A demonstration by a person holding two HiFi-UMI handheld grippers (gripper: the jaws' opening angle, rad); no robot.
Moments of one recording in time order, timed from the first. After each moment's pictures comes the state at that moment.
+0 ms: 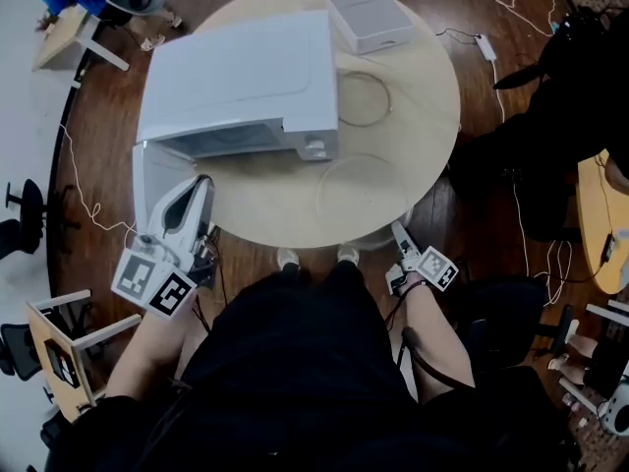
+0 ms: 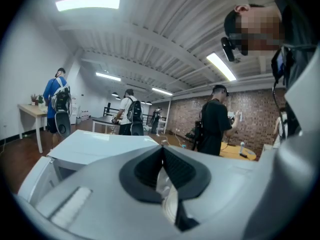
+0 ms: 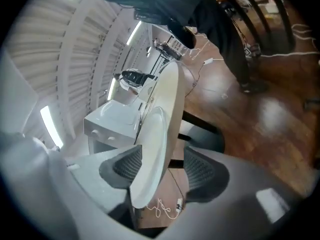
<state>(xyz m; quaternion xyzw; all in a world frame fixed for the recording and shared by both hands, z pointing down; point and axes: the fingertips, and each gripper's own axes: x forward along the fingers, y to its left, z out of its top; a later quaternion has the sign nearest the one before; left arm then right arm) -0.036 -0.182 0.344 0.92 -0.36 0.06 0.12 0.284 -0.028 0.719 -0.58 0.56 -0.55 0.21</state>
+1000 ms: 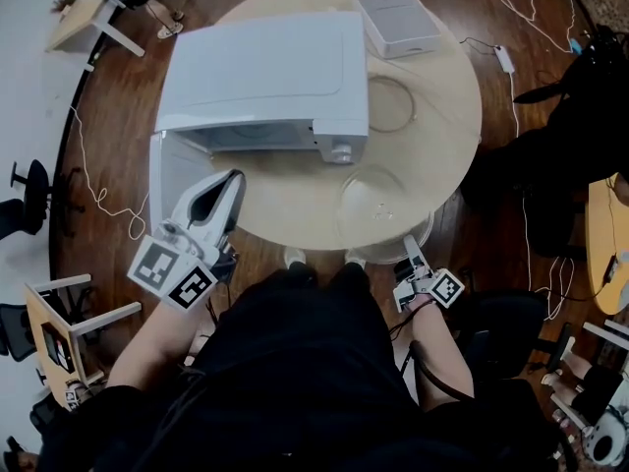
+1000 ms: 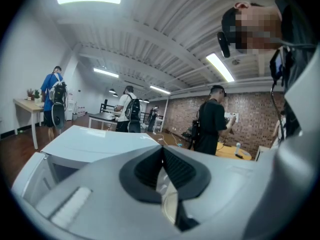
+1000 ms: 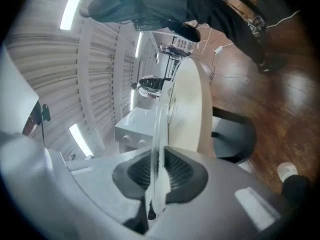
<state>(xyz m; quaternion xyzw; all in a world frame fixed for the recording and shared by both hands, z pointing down) -0.026 -0.186 0.351 0.93 -0.33 0.06 0.13 0.261 -0.025 0.676 -0.48 0.60 -0.54 0.34</state>
